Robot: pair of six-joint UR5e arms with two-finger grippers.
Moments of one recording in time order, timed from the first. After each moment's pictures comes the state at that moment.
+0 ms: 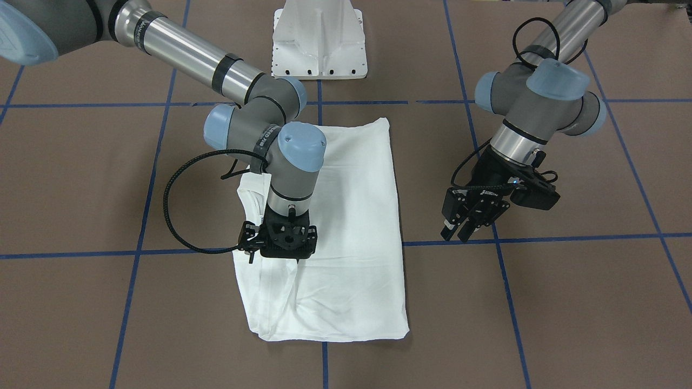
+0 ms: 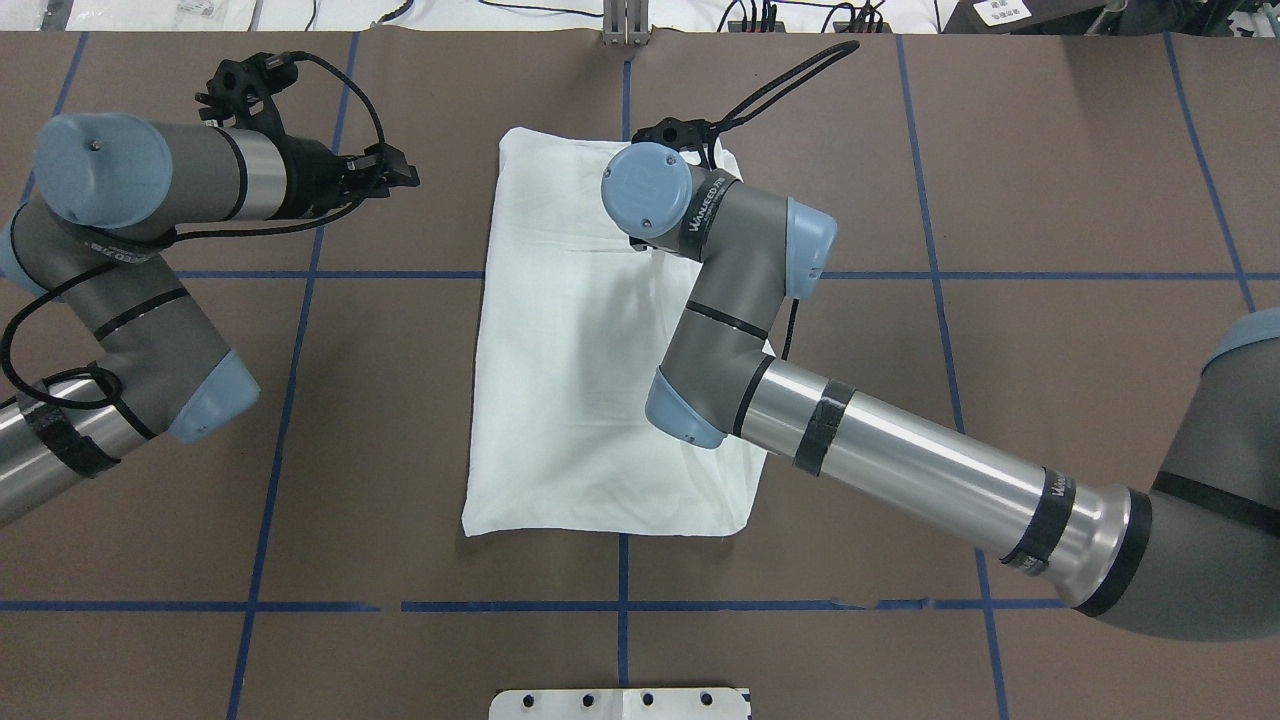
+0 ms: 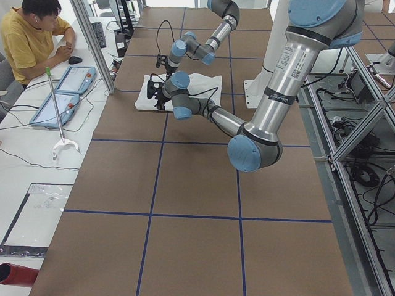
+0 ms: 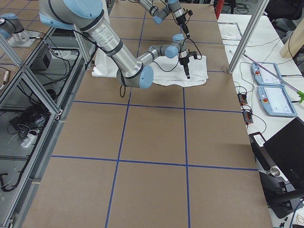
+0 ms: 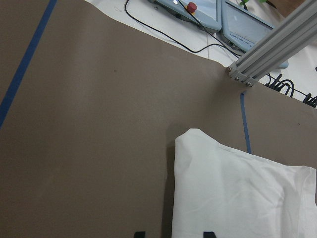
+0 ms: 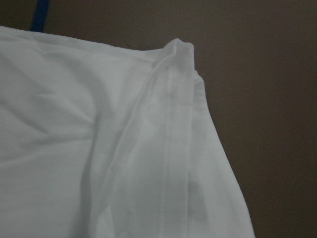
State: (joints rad) left arm -0.82 -2.00 -1.53 -2.46 -1.80 -1.37; right arm 0.62 -0.64 1.11 -1.46 1.53 1.05
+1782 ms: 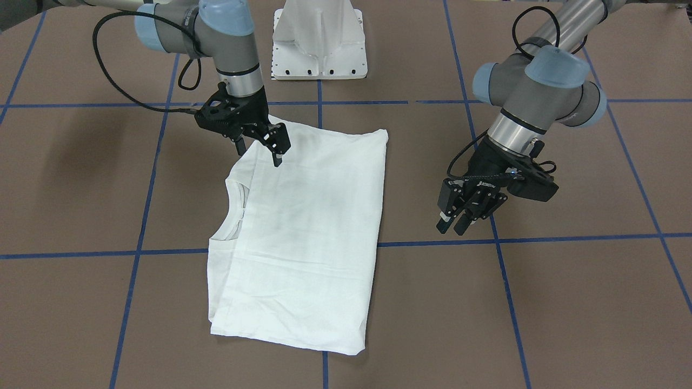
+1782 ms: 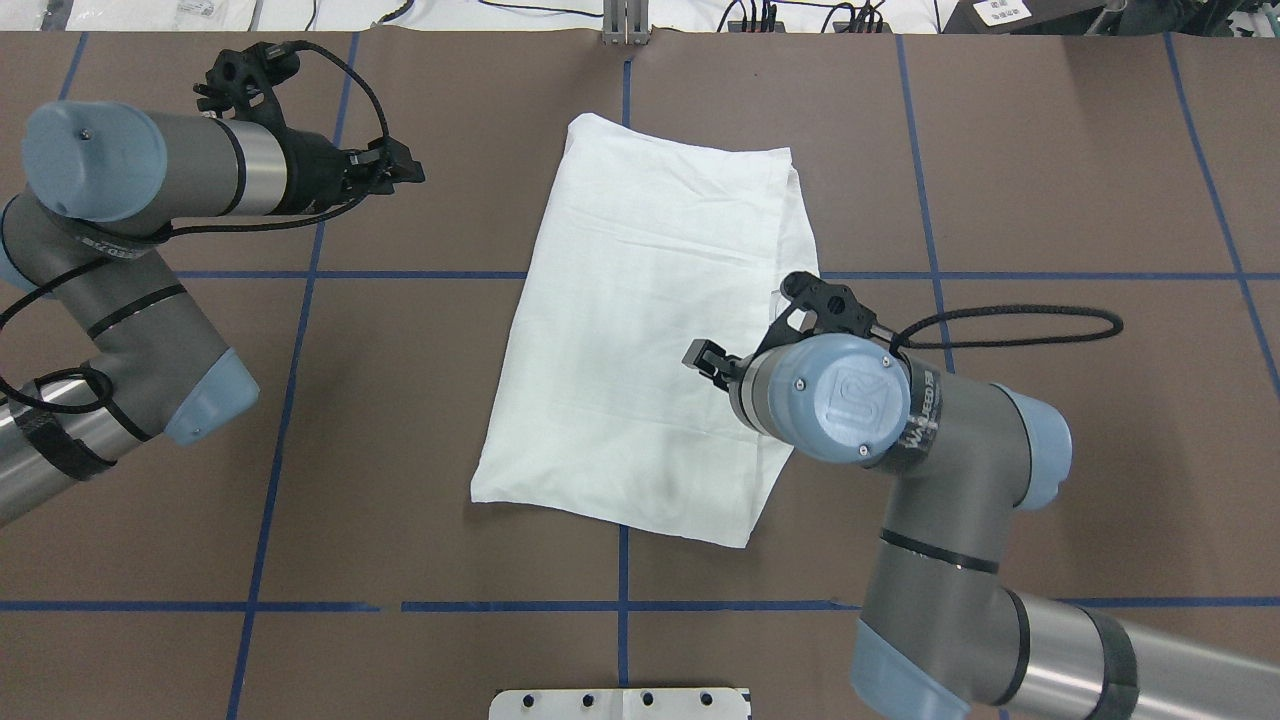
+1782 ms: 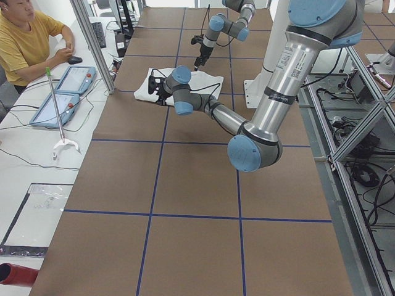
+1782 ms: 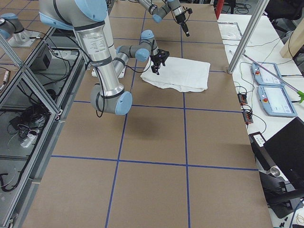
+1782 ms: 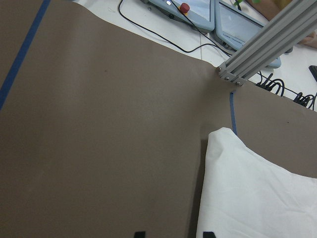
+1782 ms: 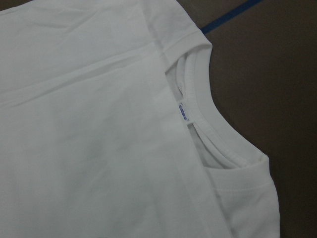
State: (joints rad) left arm -0.82 -2.00 -1.59 -2.41 -1.81 -1.37; right arm 0.38 -1.11 1.91 -1.51 1.52 1.89
